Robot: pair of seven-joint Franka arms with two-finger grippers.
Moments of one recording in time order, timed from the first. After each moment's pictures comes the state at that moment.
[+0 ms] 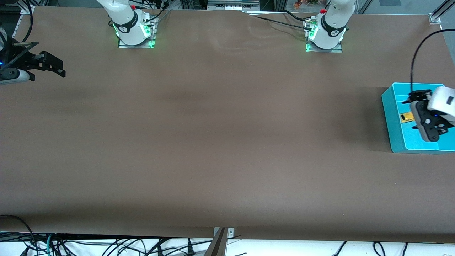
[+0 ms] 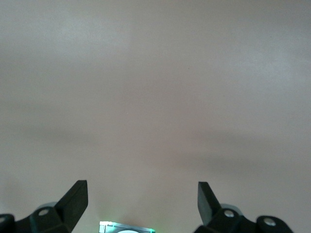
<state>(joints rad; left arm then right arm) 0.67 0.42 -0.69 -1.45 0.28 1.43 1.06 -0.18 -0.09 0.14 -1.75 0.01 1.58 -0.19</state>
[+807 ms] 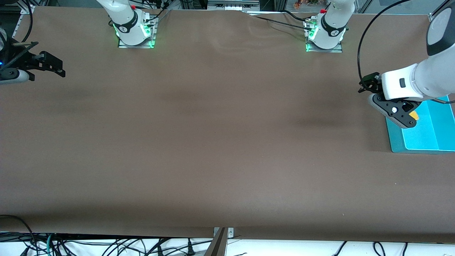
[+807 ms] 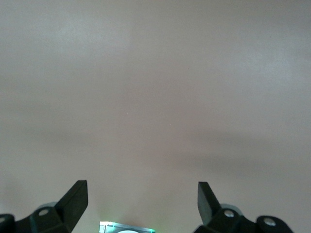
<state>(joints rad) 0.53 0.26 -0.75 -1.46 0.12 1.42 0.38 -0.18 -0.09 0.14 -1.75 0.01 1.58 -0.19</state>
